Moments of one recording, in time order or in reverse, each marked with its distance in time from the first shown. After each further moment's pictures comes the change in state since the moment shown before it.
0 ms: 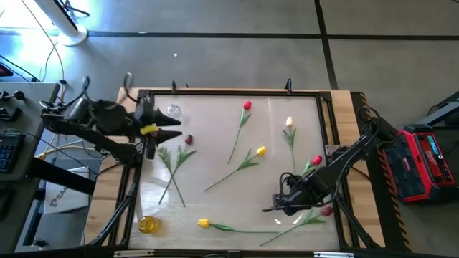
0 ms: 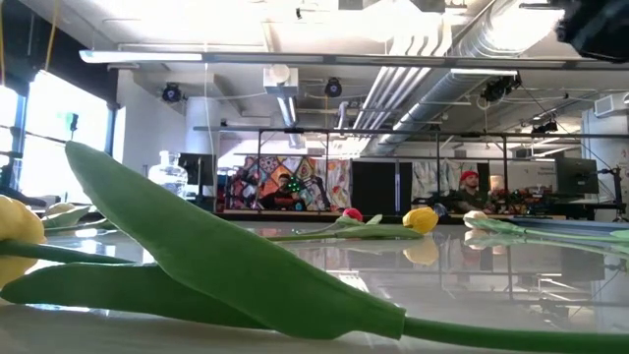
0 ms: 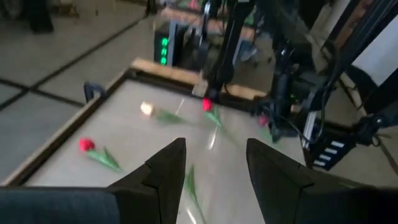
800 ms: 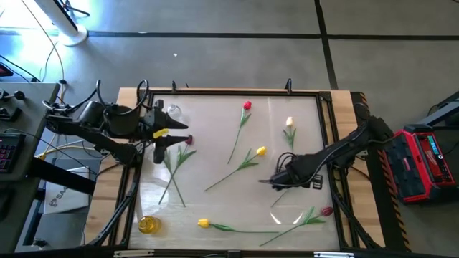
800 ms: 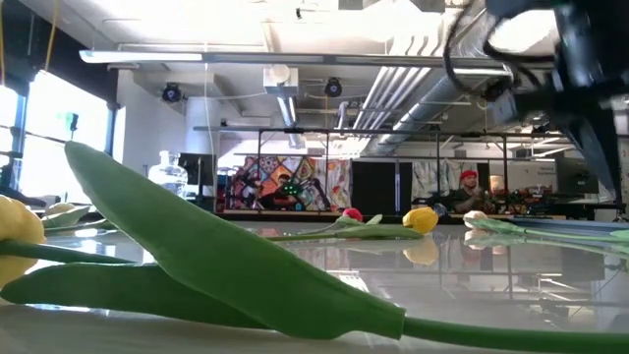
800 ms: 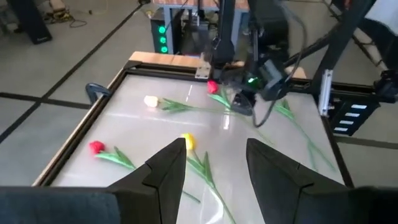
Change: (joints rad) left arm 0.001 0.069 -0.017 -0.002 0.035 0.133; right arm -0.219 0.041 -0.108 -0.266 0.059 0.140
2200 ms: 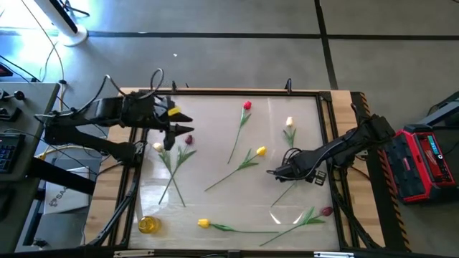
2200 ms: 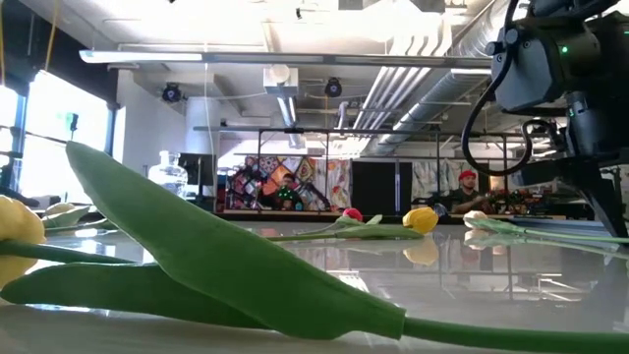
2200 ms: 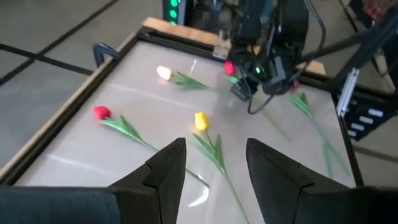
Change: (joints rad) left arm 0.333 -0.067 -0.170 0.067 0.273 -0.010; right arm -0.105 -0.013 -0.265 0.137 0.058 0.071
